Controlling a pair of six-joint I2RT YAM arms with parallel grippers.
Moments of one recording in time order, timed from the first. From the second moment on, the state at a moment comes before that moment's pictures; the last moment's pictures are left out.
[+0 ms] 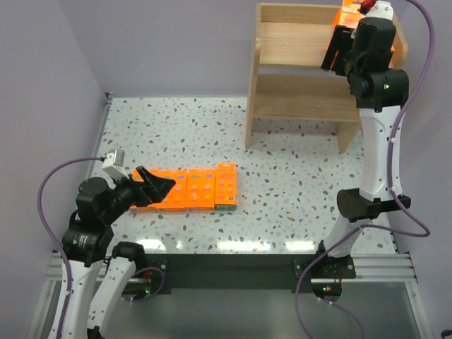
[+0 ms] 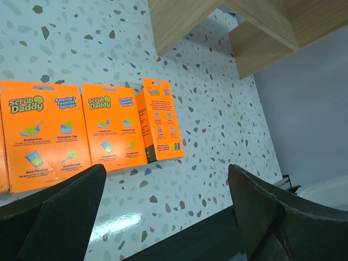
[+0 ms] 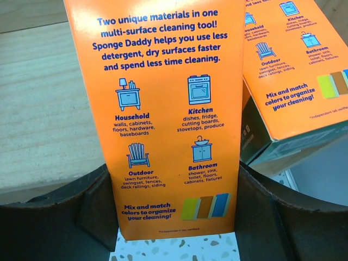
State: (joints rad) left arm -0.15 0.44 0.82 -0.70 0.35 -0.63; right arm 0.16 1.77 2.55 -1.07 0.37 0.18
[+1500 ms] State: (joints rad) left arm -0.15 0.46 0.80 -0.70 0.35 -0.63; right arm 0.14 1.73 2.56 -1.02 0.32 0.19
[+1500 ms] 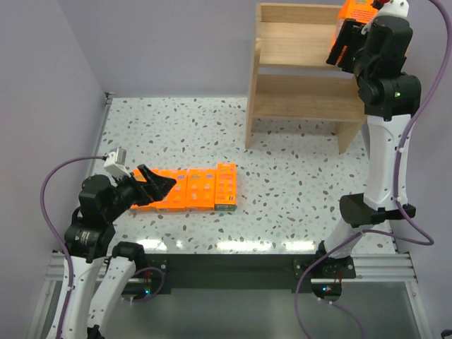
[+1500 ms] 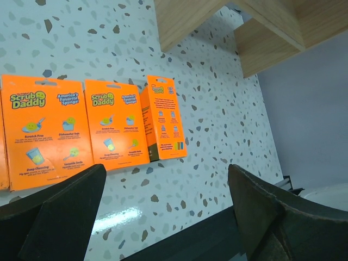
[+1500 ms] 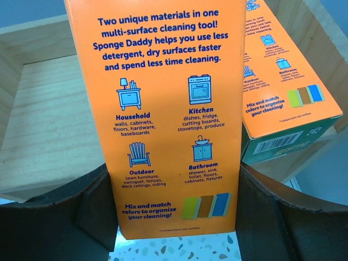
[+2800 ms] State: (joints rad) left arm -0.15 0.48 0.80 -0.69 0.34 -0.65; right arm 0.14 1.84 2.63 -1.01 0.33 0.19
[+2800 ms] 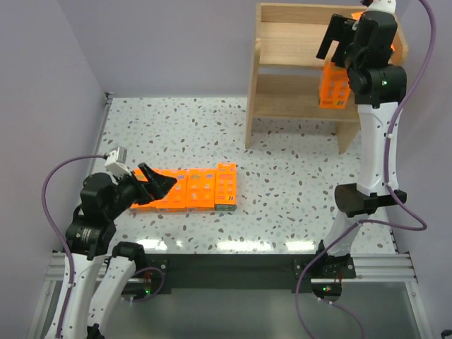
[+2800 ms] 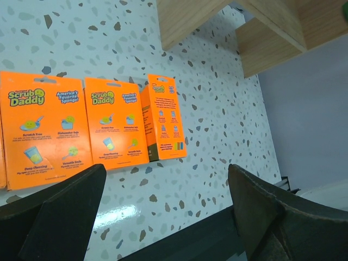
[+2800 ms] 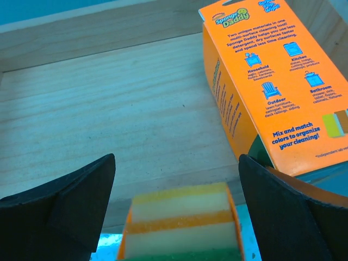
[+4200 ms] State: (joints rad) left arm -0.15 0.54 0.72 -0.55 0.42 -0.65; right arm 0.13 1.24 1.32 -1.03 0.44 0.42
